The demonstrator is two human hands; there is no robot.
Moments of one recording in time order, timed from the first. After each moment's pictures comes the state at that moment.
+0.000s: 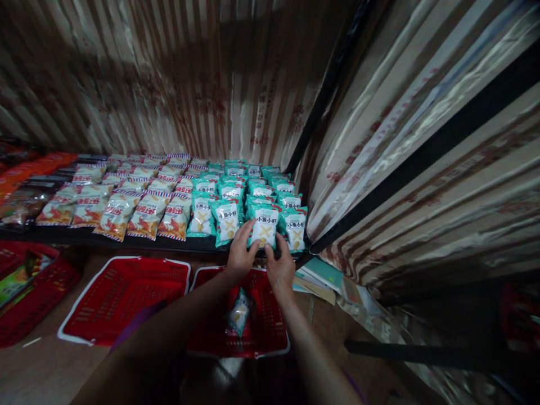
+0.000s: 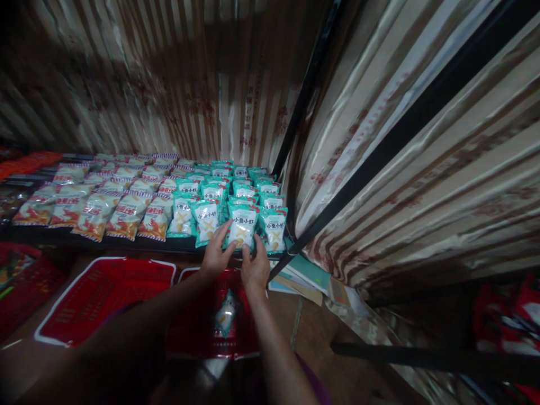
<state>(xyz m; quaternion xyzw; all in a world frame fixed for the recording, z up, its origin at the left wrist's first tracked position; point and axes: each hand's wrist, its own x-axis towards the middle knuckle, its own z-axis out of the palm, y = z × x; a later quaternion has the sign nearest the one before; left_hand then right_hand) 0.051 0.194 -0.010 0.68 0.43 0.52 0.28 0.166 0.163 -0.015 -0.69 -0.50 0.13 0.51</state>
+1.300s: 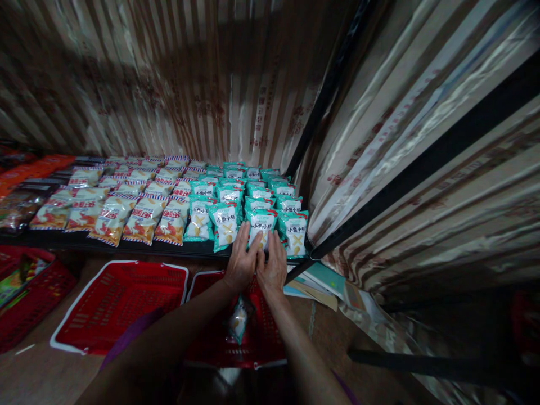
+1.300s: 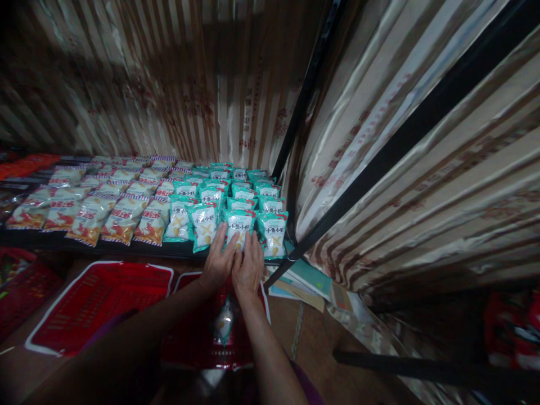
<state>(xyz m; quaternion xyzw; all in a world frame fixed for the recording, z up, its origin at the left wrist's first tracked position) 0.057 0.195 -0.037 0.78 0.41 0.47 0.03 0.158 0.173 -0.031 -0.63 -0.64 -0.04 0.44</state>
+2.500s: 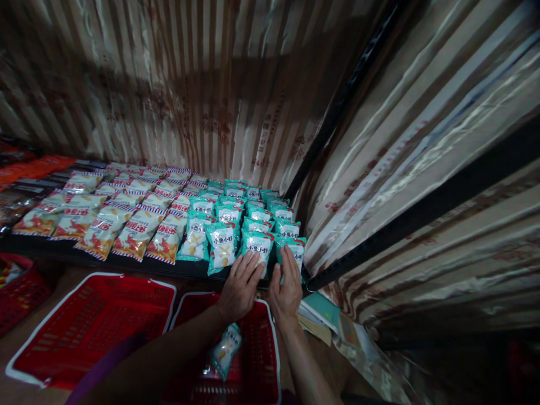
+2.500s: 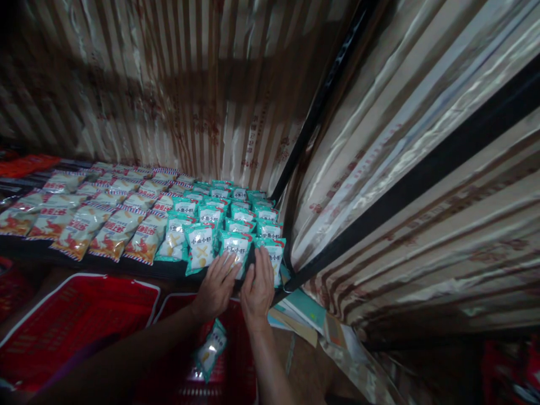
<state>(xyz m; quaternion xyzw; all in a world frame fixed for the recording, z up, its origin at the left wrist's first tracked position) 0.060 0.193 -0.031 0.83 0.37 0.41 -0.08 0.189 0.183 0.009 -0.58 -0.65 -0.12 0.48</state>
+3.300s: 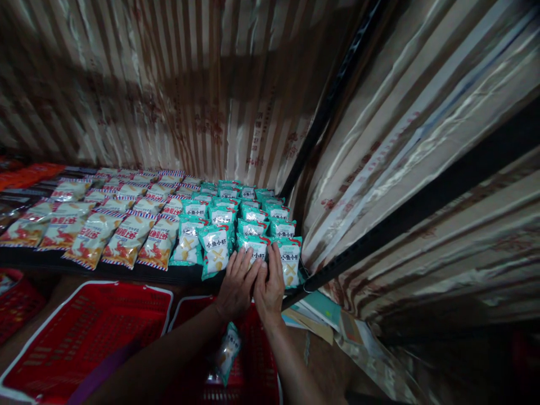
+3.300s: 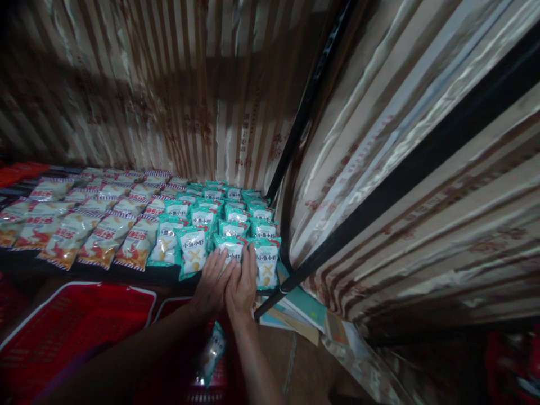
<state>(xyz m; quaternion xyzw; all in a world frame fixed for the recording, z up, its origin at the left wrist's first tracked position) 0.070 0.208 -0.039 0.81 0.37 0.44 -0.11 0.167 0.193 0.001 -0.58 -0.62 -0.01 0.53</state>
